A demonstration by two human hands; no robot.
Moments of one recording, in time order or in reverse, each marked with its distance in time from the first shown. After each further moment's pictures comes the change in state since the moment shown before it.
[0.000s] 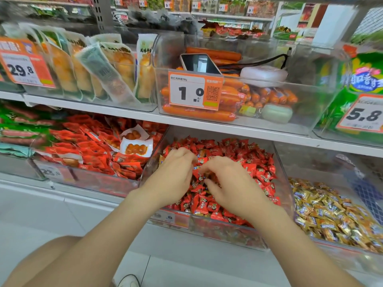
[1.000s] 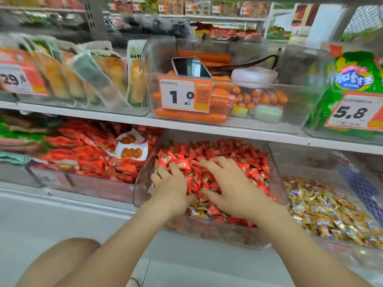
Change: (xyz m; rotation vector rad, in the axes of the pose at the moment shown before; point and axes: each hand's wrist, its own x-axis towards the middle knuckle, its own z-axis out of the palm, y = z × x) left_hand -0.005 0.021 0.031 0.072 -0.209 -0.532; right_hand -0.008 0.022 0.007 -0.008 -0.085 0.048
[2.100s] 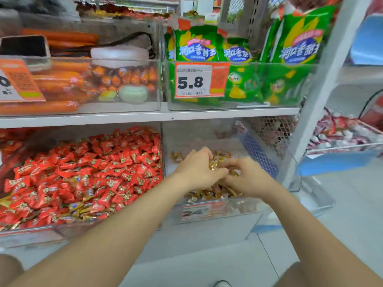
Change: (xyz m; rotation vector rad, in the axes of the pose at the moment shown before) left_hand -0.023 0.277 0.101 -0.159 -0.180 0.603; right_hand -0.198 0.186 -0.083 0.253 0.087 0.633
